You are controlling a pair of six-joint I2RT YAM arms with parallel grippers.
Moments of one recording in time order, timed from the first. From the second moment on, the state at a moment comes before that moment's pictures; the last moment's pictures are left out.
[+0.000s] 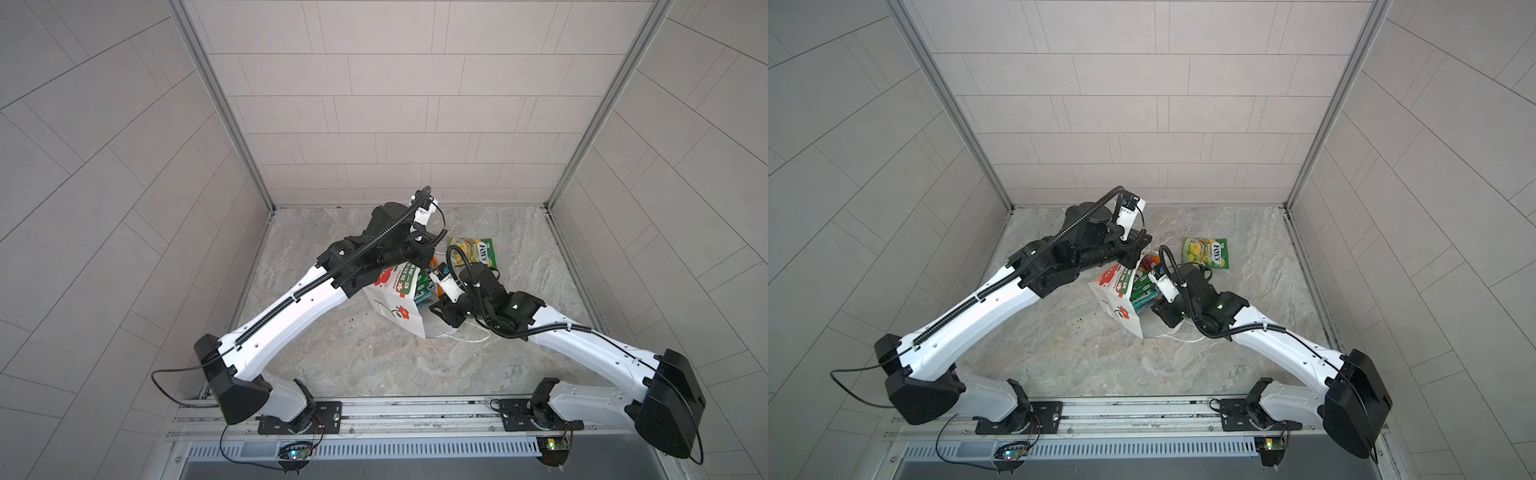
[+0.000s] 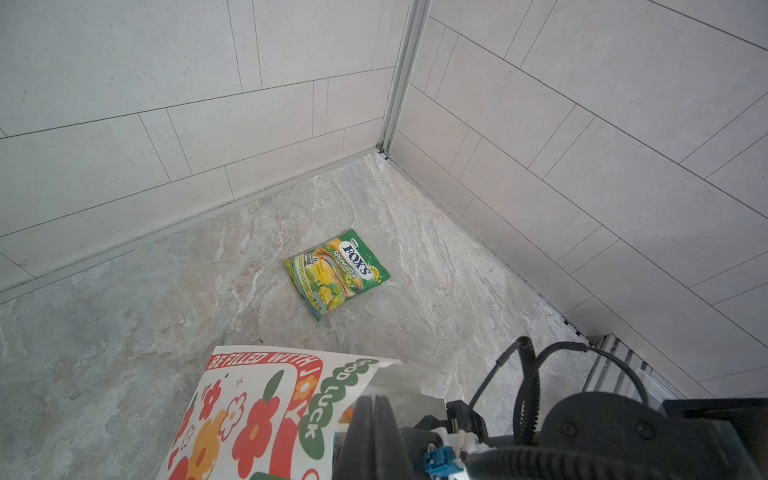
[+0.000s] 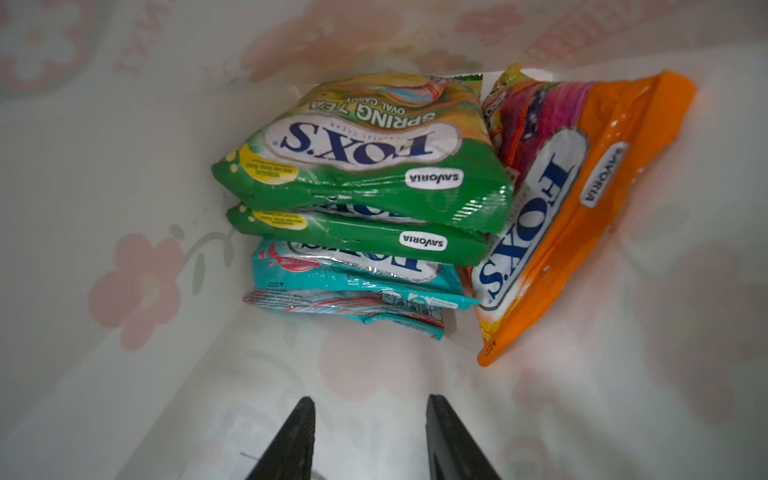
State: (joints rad) left arm -0.84 1.44 1.62 -0.62 0.00 -0.23; right arm 0.72 1.20 0.85 -0.40 -0.10 0.08
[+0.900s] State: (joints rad) left arm -0.85 1.44 1.61 -0.63 0.01 -0.23; right arm 0.73 1.36 0.82 -0.15 0.30 0.19
